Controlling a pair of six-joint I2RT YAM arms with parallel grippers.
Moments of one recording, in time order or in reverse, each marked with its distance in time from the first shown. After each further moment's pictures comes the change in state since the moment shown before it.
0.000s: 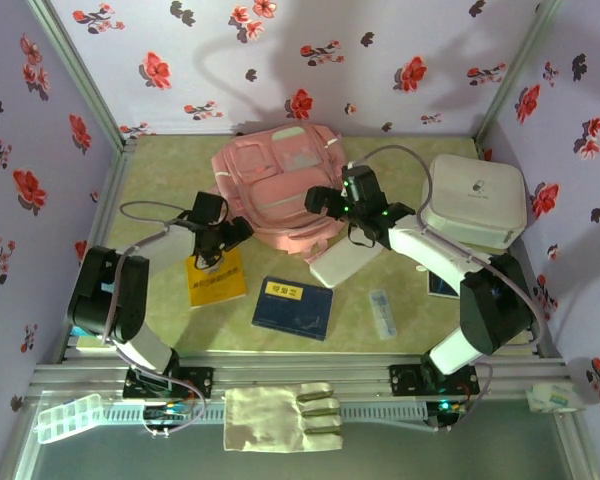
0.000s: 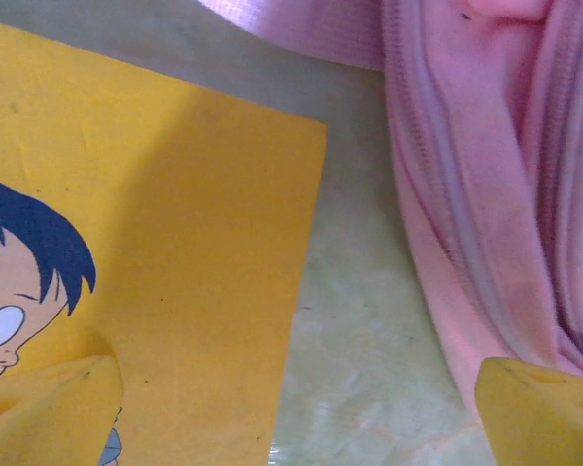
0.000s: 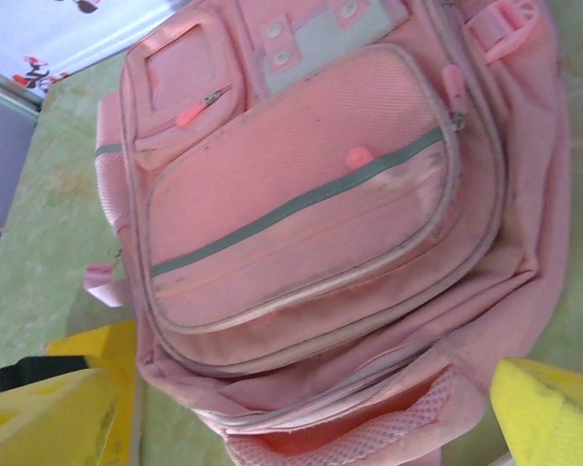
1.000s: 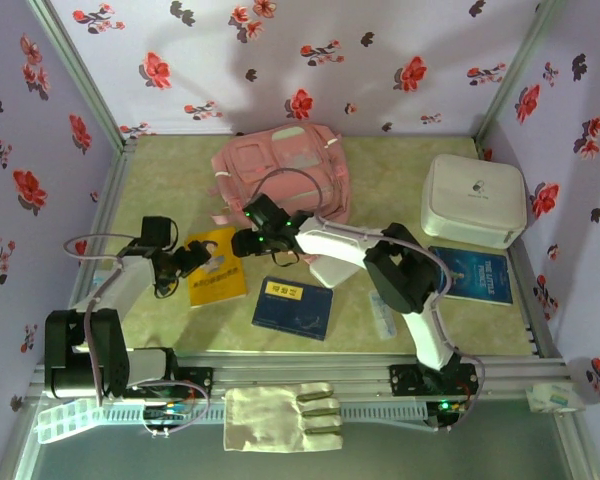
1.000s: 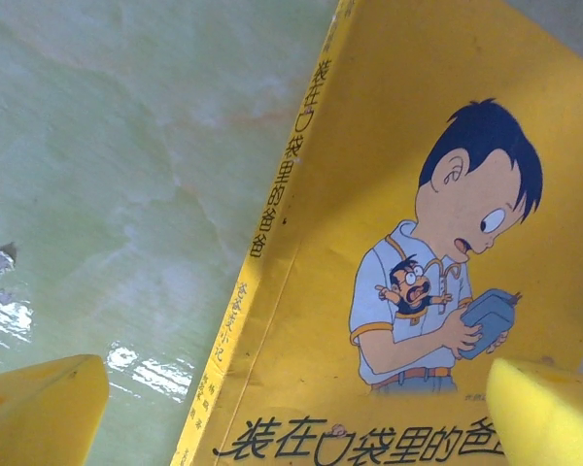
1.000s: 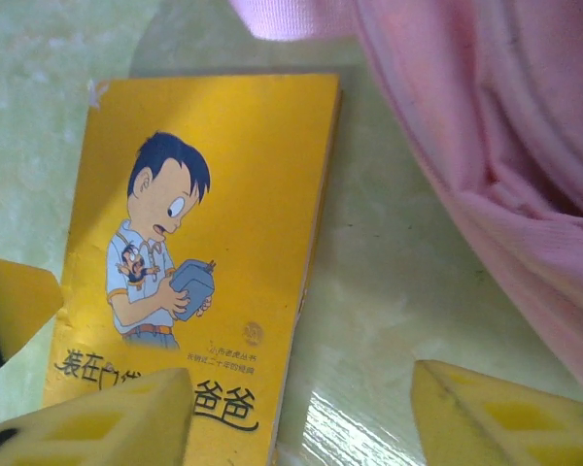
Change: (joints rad) left arm 0.300 -0.350 -0.241 -0.225 -0.014 0.196; right arm 0.372 0.571 0.492 -0.175 -0.077 -0.032
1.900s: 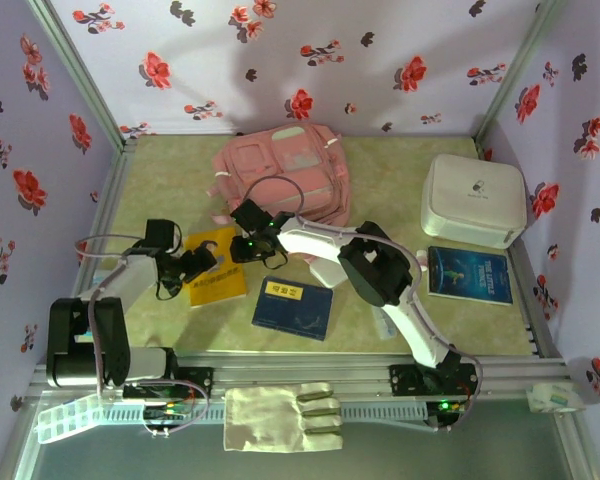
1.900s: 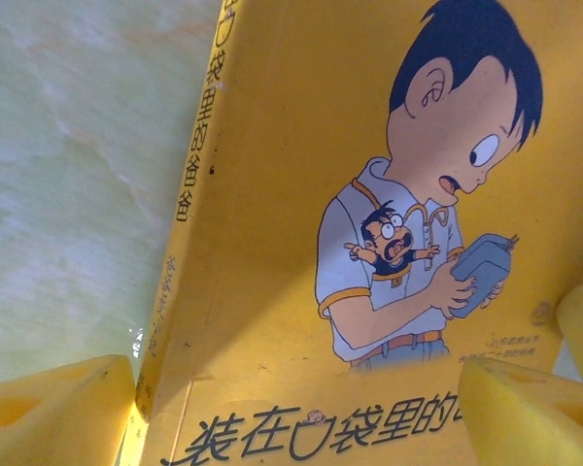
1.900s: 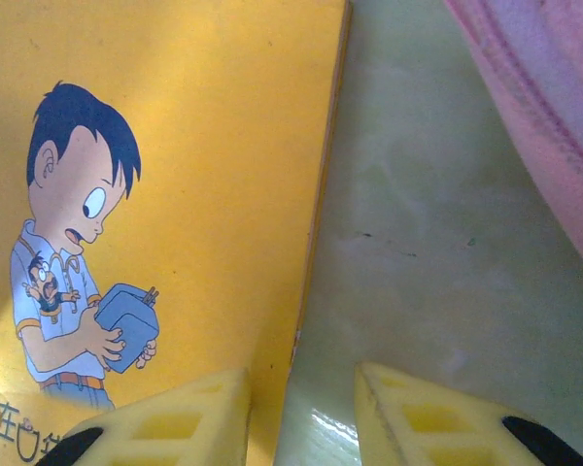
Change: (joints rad) left arm -0.010 0.065 -0.020 0.041 0.118 0.057; right arm 0.008 0.187 0.173 -0.098 -0.037 0.007
